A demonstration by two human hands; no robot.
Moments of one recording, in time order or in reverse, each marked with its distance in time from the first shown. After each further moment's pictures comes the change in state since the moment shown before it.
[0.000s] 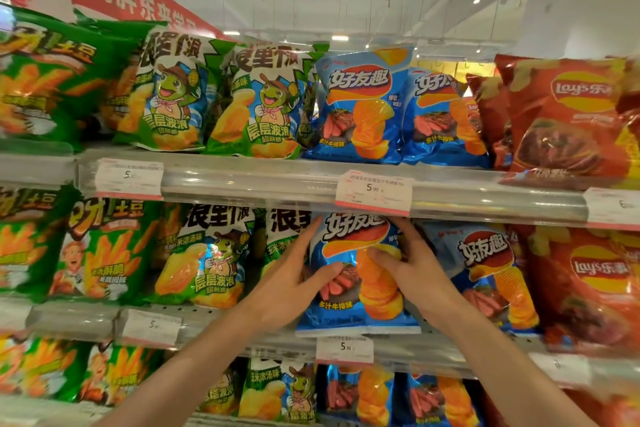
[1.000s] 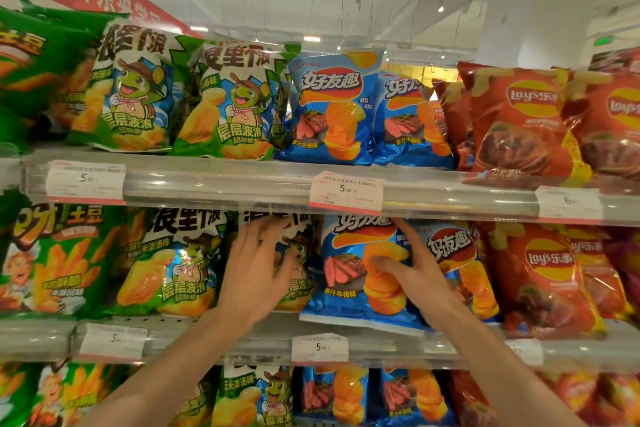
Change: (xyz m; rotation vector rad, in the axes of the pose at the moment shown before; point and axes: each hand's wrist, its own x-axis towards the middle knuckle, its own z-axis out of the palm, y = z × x) left_hand 0.016 -0.011 0.003 0.608 0.449 0.246; right_hand -0.014 0.008 -0.040 -0.090 0.106 0.026
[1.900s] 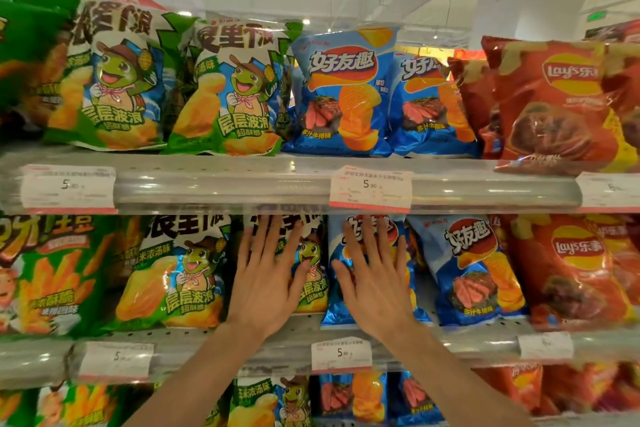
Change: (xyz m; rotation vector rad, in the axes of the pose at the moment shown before) left_hand -0.005 -0.043 0.034 0.336 -0.157 0.128; right_hand 0.013 0.041 0.092 -1.203 0.151 -0.352
